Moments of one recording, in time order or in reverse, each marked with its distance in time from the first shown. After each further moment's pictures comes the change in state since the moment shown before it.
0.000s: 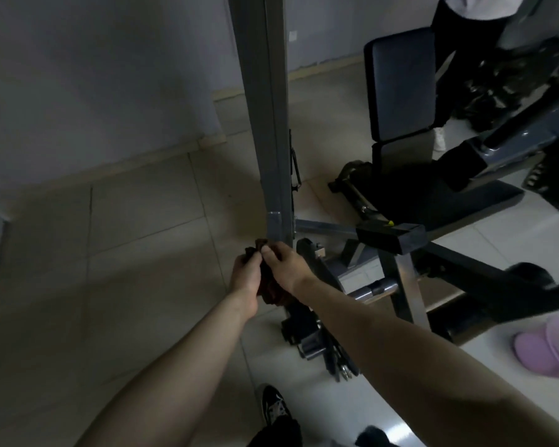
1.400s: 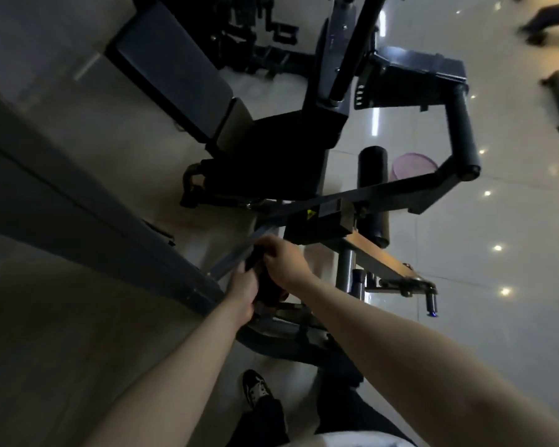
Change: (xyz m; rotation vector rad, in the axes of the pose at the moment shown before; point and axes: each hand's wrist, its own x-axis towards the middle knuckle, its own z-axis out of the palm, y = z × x) left_hand 0.186 0.088 0.145 0.664 -0.871 -0.131; right_hand 0.143 -0.019 -0.082 0.085 0.857 0.238
